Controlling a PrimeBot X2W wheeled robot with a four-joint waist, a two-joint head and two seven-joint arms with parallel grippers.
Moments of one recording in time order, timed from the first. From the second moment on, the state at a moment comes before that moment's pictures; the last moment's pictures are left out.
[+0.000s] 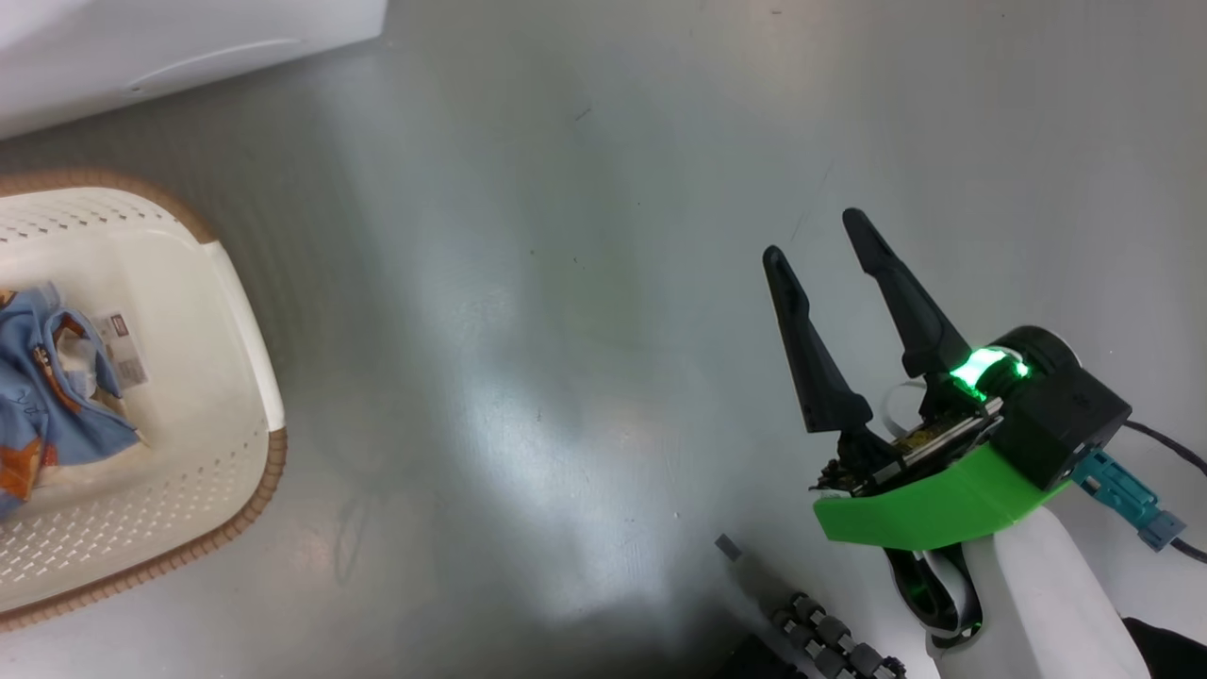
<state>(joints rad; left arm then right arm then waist) -1.60 0.49 -0.06 0.79 -0.25 0.05 -0.07 -0.33 -0.07 0.23 -0.08 0.28 0.12 -0.26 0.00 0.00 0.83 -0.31</state>
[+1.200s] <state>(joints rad) -1.13 0.39 -0.03 0.71 -0.38 0.05 -0.23 -0.31 -0.07 0.18 -0.04 0.25 0.12 -0.26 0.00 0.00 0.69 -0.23</state>
